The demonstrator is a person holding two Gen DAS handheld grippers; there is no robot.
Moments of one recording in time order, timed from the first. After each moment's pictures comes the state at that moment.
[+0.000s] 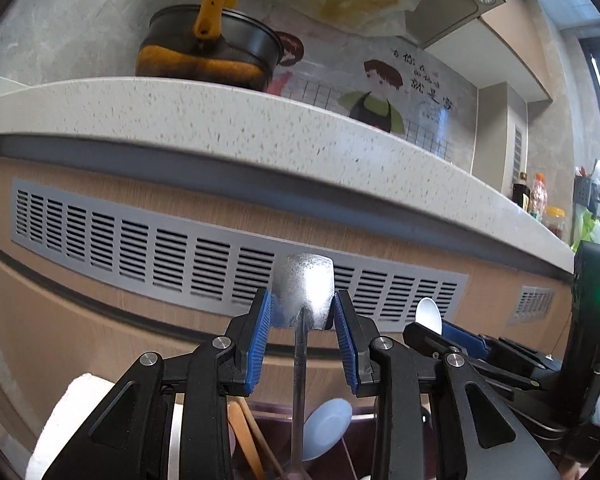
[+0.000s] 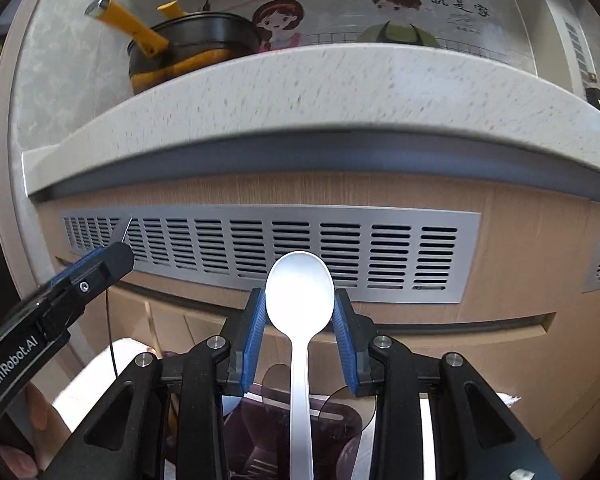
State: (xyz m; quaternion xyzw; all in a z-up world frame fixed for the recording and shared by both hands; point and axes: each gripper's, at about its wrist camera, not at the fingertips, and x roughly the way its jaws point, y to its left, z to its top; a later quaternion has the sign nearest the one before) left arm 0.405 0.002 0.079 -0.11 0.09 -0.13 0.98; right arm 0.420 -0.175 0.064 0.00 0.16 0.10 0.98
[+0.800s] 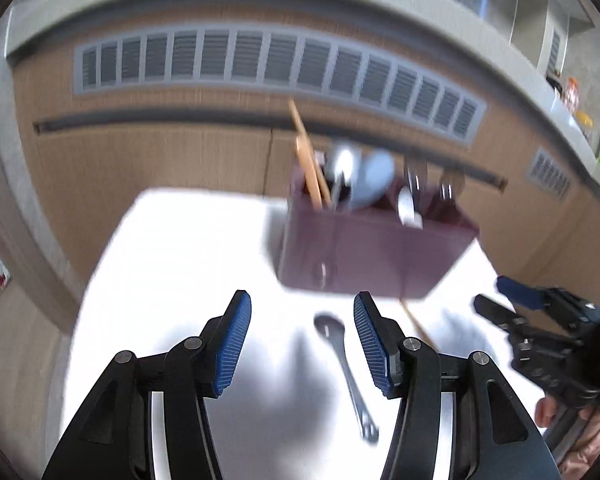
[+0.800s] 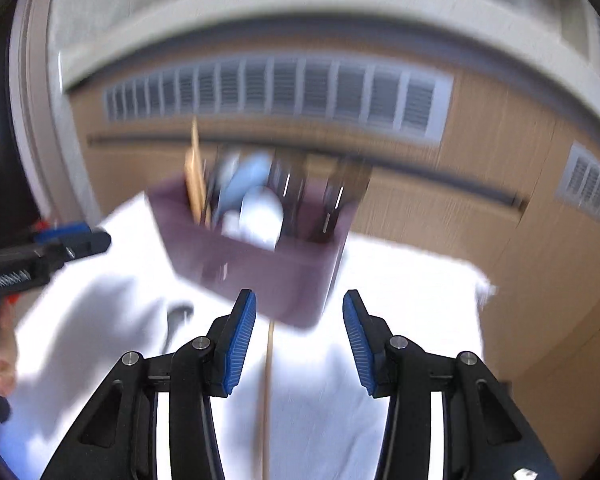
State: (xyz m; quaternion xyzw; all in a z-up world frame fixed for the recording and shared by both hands) left arm 0.295 0.025 0.010 -0.07 0.38 -0.09 0.92; right arm 0.303 -0.201 -0.017 -0.08 0.33 0.12 0.93
